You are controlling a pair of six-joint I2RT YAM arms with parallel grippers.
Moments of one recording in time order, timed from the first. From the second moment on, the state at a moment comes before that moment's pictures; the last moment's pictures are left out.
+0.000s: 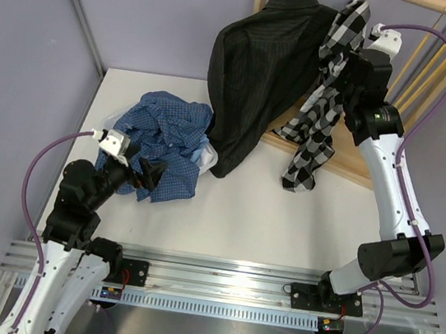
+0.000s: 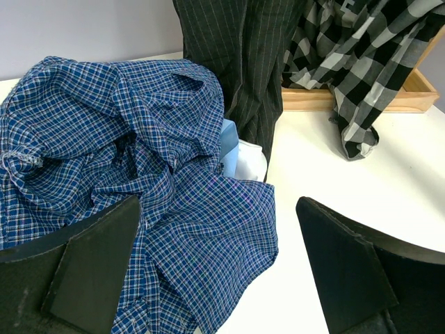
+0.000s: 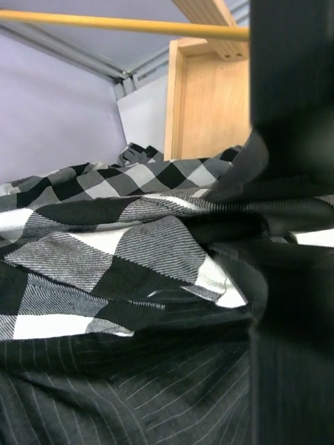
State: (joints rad) left arm -0.20 0.44 0.64 -0.29 0.30 -0.11; right arm 0.26 1.56 1.82 -0.44 0.44 0.24
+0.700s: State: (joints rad) left arm -0.20 0.44 0.64 -0.29 0.30 -0.11; right arm 0.23 1.50 1.81 -0.42 0.30 0.09
